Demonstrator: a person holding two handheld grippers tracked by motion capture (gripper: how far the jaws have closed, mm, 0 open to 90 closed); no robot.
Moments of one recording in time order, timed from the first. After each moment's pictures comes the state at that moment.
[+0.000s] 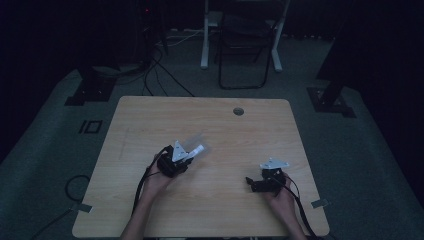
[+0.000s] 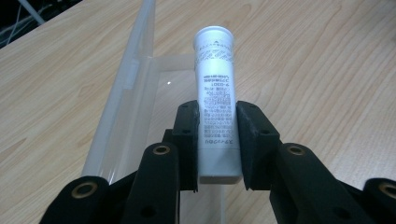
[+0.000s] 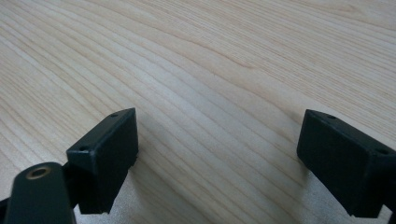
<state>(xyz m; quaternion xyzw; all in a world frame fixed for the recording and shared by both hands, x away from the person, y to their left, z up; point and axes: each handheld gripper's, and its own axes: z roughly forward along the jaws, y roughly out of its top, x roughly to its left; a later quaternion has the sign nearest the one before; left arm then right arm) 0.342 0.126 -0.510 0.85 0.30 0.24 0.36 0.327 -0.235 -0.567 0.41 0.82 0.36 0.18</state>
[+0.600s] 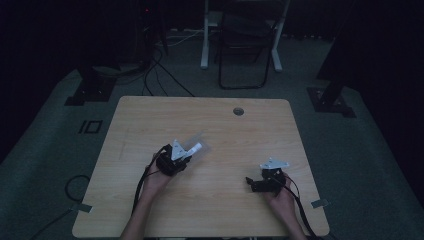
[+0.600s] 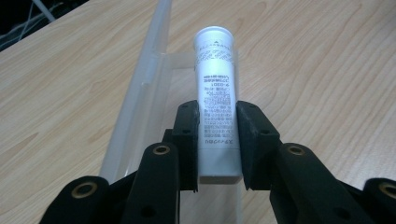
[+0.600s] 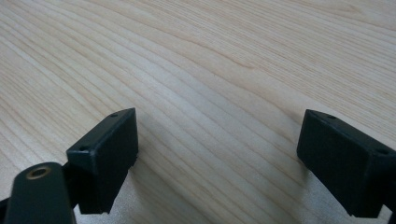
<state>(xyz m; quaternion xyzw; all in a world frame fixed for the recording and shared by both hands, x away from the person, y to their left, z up) 0.347 0.130 -0.513 0.84 0.32 0.25 0.35 0.327 -0.235 -0.567 0.41 0.82 0.36 0.18</state>
